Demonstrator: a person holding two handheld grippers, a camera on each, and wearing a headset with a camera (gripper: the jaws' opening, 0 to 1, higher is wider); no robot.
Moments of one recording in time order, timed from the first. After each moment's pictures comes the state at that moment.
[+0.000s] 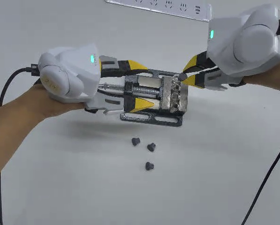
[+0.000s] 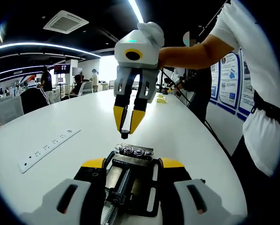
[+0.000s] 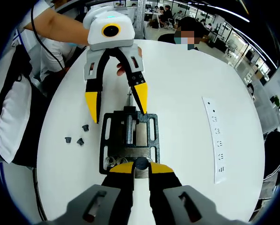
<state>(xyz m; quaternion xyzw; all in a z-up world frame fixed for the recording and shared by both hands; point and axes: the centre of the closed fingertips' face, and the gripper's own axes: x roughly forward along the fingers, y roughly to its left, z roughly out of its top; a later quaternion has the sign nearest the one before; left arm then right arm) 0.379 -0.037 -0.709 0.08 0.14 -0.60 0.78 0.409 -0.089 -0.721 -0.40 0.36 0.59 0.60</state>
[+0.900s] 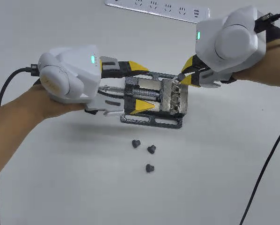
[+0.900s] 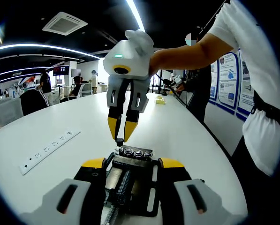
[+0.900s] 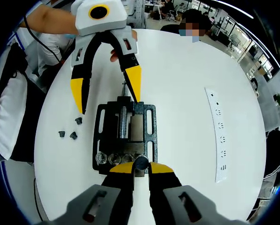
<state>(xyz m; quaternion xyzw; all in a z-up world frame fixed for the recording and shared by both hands) 0.378 -0.037 -0.707 0.08 0.14 -0.61 0.78 0.418 -0.093 -0.745 -0.42 0.39 0.58 0.58</state>
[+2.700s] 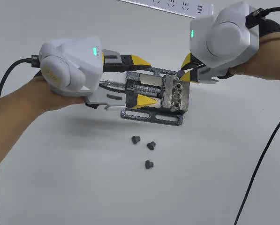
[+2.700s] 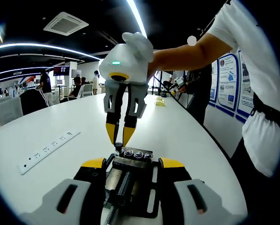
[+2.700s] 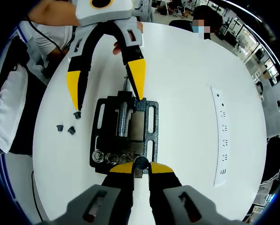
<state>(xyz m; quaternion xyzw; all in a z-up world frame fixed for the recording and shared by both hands) 0.378 -0.038 -0.704 0.07 0.13 -0.61 0.78 0.417 -0.091 -0.750 -0.45 0.39 0.58 0.55</state>
